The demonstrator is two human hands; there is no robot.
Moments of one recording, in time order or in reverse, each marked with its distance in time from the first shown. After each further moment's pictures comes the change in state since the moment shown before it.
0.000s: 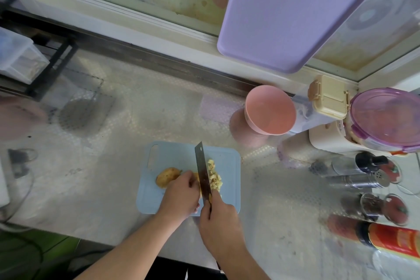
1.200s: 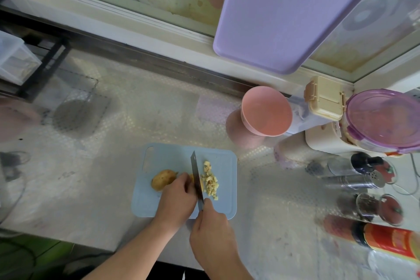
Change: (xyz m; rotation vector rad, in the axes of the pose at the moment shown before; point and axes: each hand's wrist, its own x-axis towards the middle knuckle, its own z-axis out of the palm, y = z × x) left_hand -0.006 -0.002 0.002 0.051 0.102 0.073; right_hand -0.012 -0.008 0.001 -0.015 -0.095 0.065
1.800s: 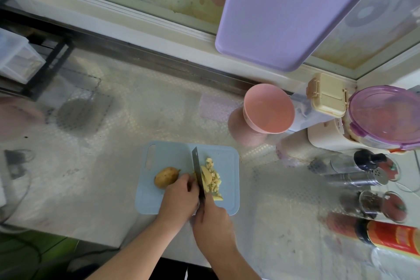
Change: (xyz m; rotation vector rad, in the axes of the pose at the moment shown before) left_hand -0.001 -0.004 0.001 0.046 -0.001 -0.015; right_hand 0.013 0.007 0.016 0.040 0.073 -0.033
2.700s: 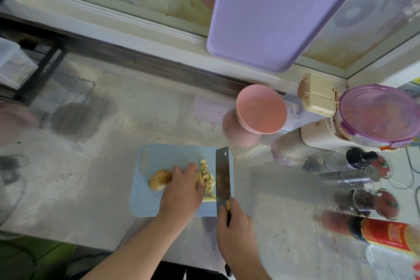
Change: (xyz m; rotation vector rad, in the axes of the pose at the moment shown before) left_hand 0.006 0.019 0.012 0.510 0.090 0.259; right_hand -0.016 0.040 -0.042 0.251 0.133 0.080
